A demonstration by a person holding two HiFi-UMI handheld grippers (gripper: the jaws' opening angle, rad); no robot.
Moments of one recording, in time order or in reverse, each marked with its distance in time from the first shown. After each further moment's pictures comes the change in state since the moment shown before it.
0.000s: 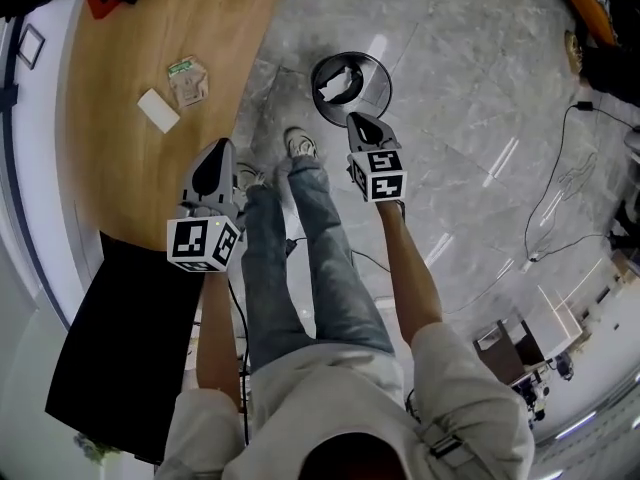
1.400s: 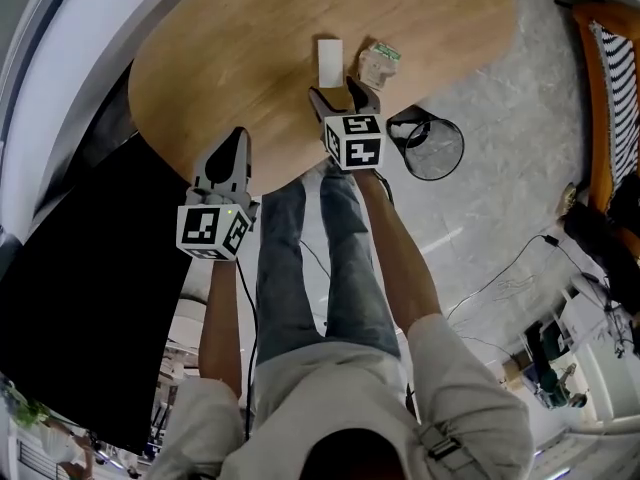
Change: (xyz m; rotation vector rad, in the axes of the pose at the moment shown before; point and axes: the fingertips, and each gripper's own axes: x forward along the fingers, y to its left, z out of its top) left arm -0.186 0.206 -0.052 -0.312 -0.187 0.400; right arm 0.149 0.343 0.076 -0.375 0.102 0.331
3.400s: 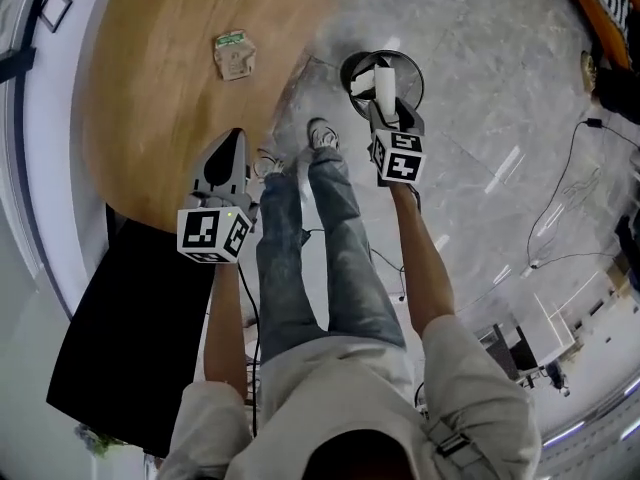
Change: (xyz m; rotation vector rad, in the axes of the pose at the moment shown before) left arm 0.078 -0.199 -0.031 0.262 0.155 -0.362; right arm -0.200 -0.234 -0.200 0.419 -0.023 -0.502
